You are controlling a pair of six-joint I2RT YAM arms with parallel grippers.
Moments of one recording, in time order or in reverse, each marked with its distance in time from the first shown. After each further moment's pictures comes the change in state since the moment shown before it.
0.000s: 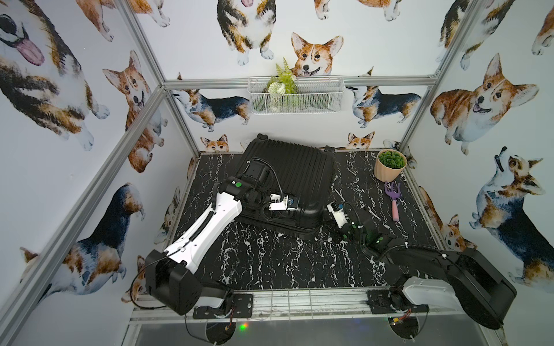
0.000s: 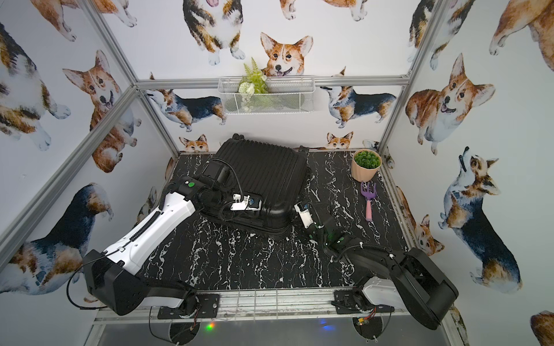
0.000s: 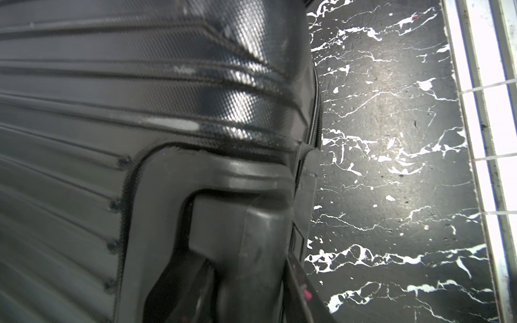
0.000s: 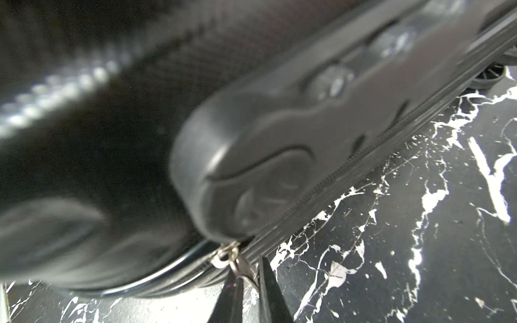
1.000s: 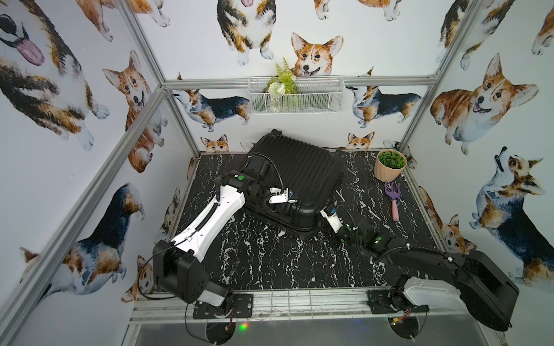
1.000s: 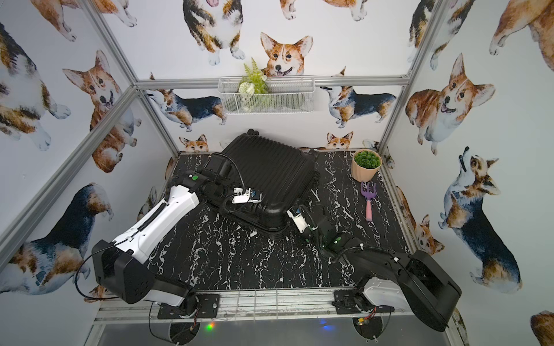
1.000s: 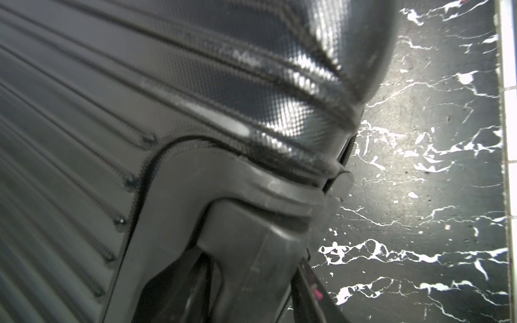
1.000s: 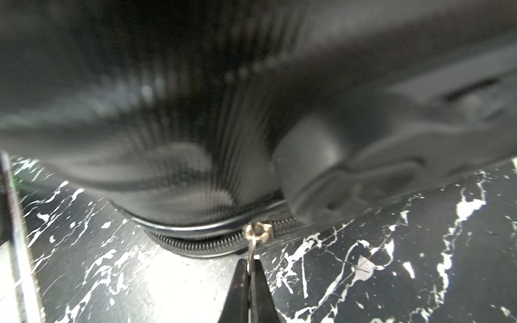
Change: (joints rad) left arm 0.018 0.079 0.063 0.024 -0.064 -0.062; right arm 0.106 -0.031 0.064 -0.172 0.053 -0.041
